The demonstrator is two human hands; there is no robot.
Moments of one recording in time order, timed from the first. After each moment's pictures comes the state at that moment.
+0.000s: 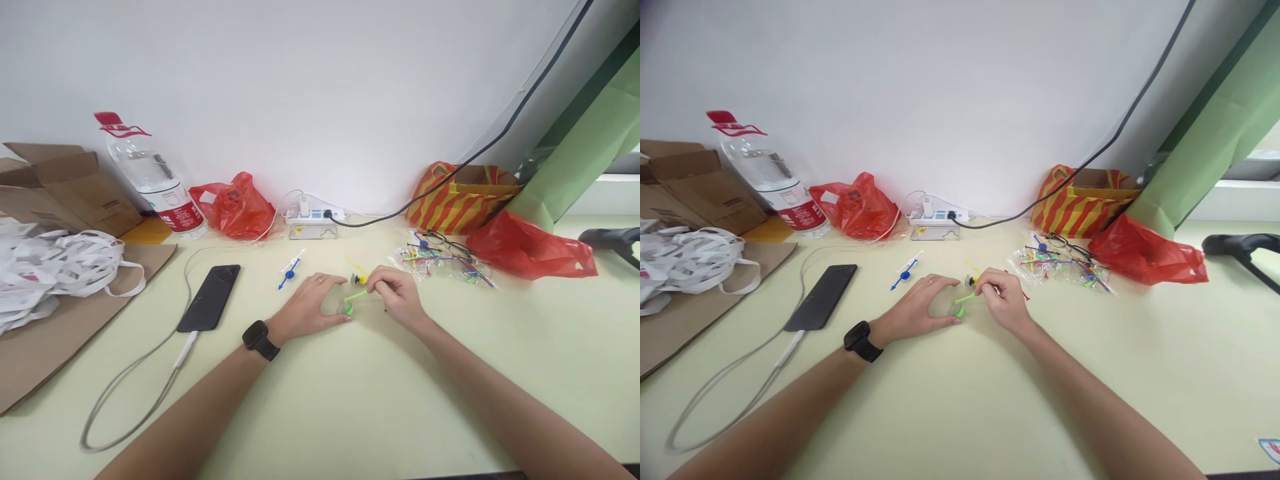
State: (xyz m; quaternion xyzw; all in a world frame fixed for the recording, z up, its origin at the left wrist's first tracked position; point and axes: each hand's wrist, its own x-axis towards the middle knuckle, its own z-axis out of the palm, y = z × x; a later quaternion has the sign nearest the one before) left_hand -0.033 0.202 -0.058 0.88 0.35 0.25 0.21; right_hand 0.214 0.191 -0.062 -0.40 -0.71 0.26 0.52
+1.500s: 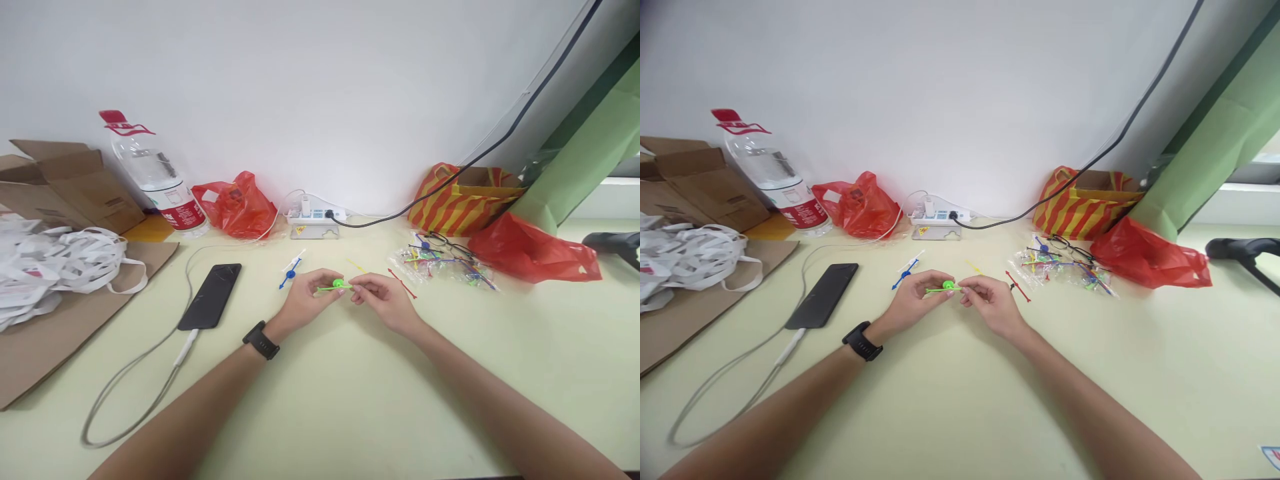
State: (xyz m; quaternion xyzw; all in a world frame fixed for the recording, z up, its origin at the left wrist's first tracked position) left_hand -0.022 0.206 -0.062 0.69 0.37 0.43 0.45; right_hand 0.193 0.185 -0.073 -0.39 -0.63 0.47 0.49
